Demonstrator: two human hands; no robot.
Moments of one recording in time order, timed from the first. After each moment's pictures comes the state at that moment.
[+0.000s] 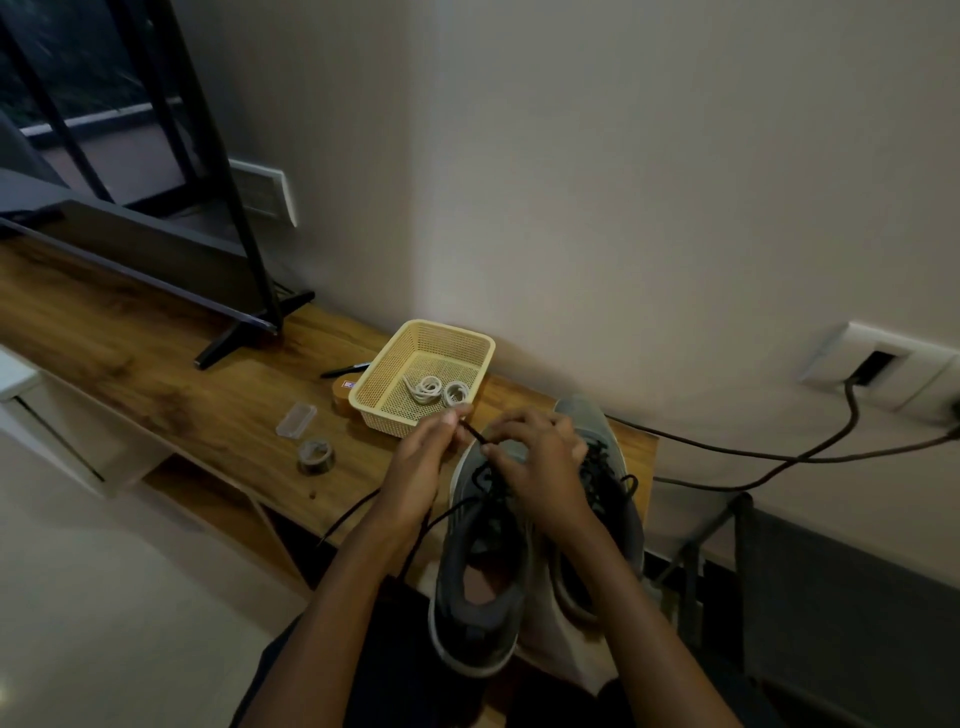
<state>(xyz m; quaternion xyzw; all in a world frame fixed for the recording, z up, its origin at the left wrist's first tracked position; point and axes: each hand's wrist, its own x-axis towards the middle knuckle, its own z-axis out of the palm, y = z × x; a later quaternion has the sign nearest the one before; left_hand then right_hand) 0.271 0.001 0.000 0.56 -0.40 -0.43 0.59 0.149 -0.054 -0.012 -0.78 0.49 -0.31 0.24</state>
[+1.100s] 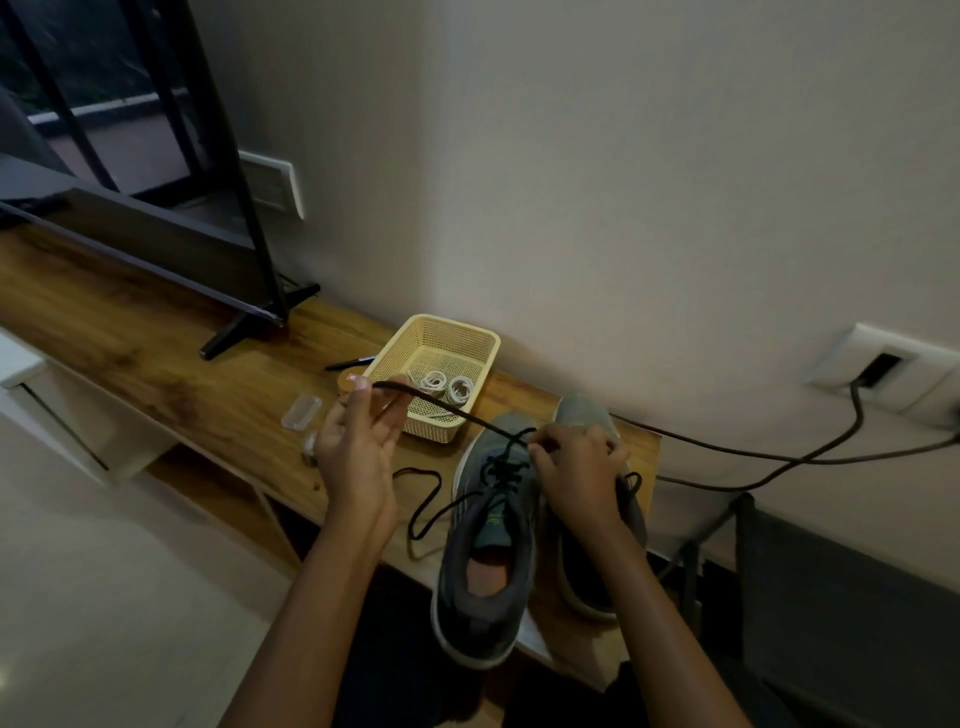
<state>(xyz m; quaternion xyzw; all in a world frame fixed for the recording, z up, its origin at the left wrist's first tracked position) 0.290 0.009 0.015 0.46 -0.10 -0.36 0.81 0.126 -0.061 -0.019 -0.77 0.57 -0.25 0.15</state>
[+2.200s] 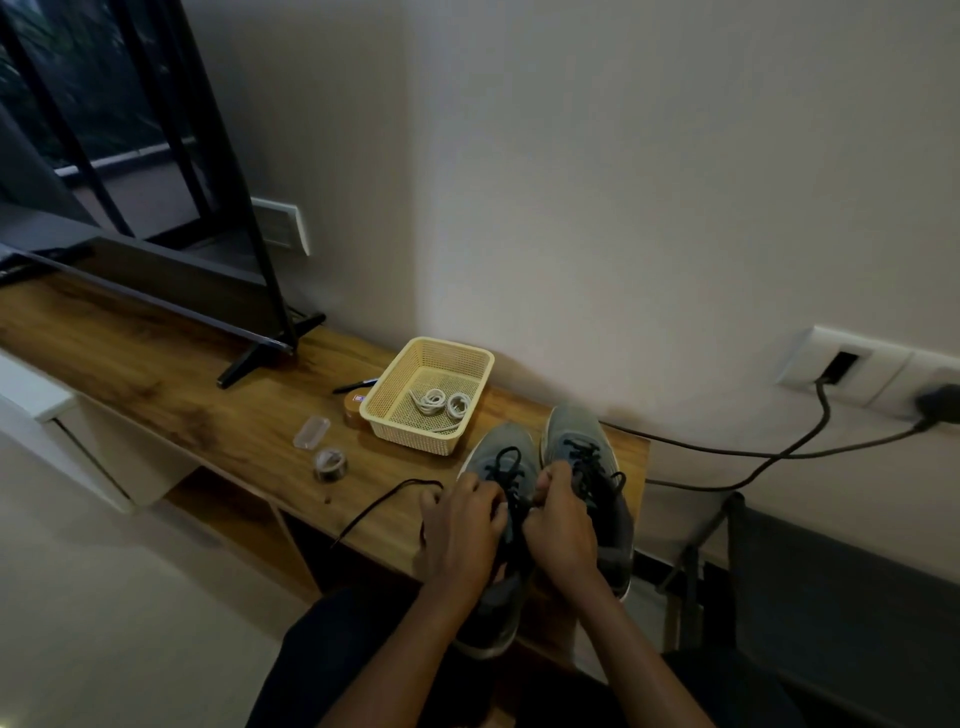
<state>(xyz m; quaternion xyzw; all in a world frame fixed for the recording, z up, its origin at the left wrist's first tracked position) 0.224 0.013 -0.051 0.77 -0.60 -0.05 0.22 0.122 -0.016 -0.040 -0.70 0.62 -0.23 0.28</state>
